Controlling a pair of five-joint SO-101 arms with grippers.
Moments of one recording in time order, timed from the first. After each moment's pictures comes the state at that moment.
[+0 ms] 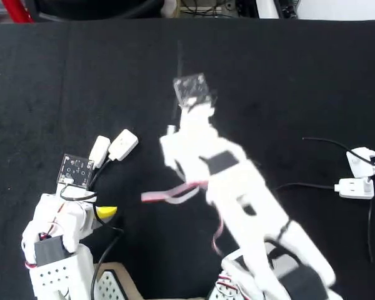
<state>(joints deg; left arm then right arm) -22.3 -104.2 95.7 68.0 -31.5 -29.6 -31.6 56.0 27.6 -10.5</state>
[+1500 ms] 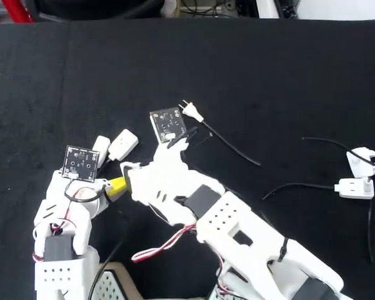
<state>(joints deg) -9.1 -104.0 96.0 47.4 -16.9 -46.0 -37.1 57.6 34.8 -28.7</state>
